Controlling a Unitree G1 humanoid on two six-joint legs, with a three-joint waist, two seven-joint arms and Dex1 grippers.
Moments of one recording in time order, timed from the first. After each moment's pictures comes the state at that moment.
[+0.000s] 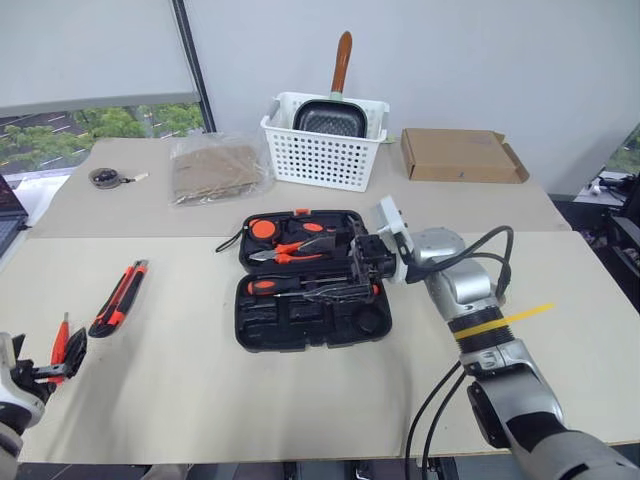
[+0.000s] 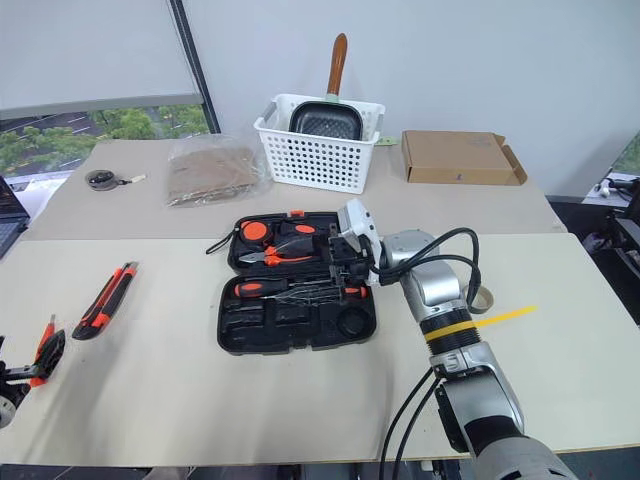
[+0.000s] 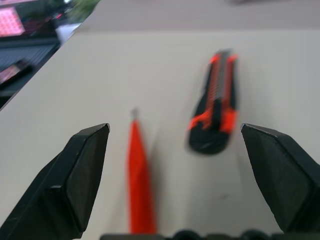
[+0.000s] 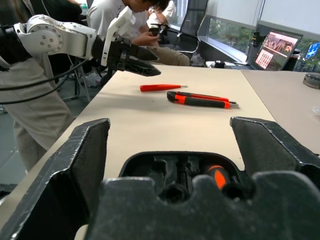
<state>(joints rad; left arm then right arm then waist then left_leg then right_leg) 0.40 0.46 0.80 -0.37 -0.43 0.51 -0.34 -0.78 -0.31 0.17 0.32 0.40 0.13 1.44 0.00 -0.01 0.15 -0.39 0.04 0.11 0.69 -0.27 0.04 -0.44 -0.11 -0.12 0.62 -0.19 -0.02</state>
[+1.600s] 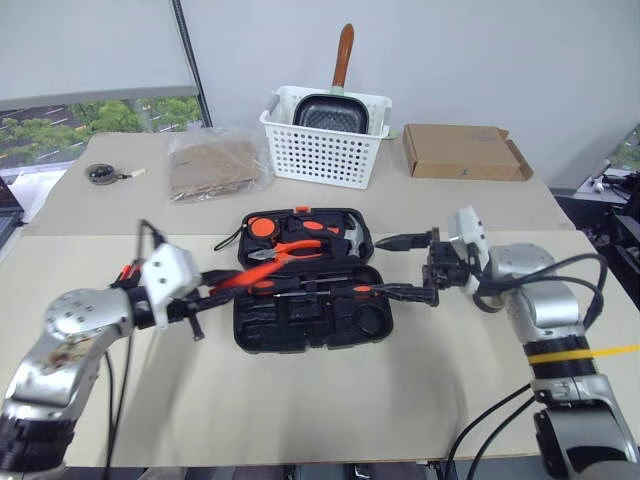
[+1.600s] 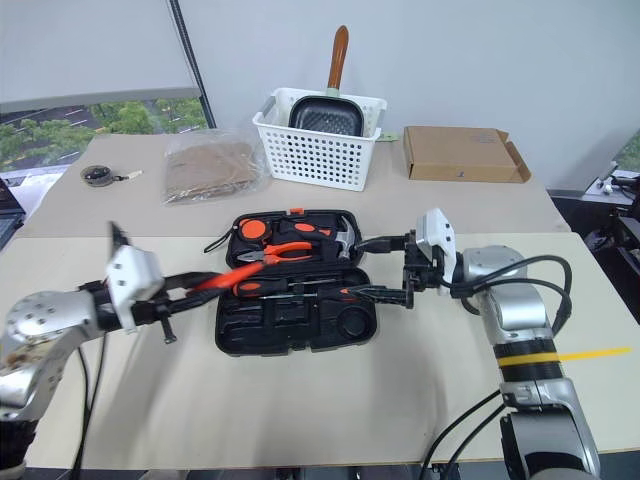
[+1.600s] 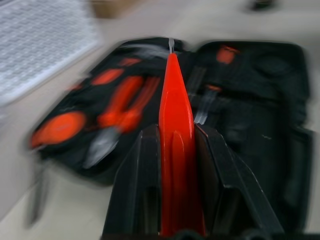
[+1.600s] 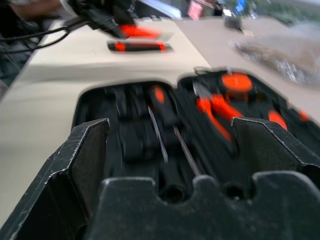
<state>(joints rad) -0.21 0.86 0.03 -0.20 -0.36 0.19 -1.06 -0.53 -0.60 0.01 0.13 0.41 0.18 1.32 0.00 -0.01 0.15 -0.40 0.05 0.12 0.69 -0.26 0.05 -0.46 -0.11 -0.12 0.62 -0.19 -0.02</state>
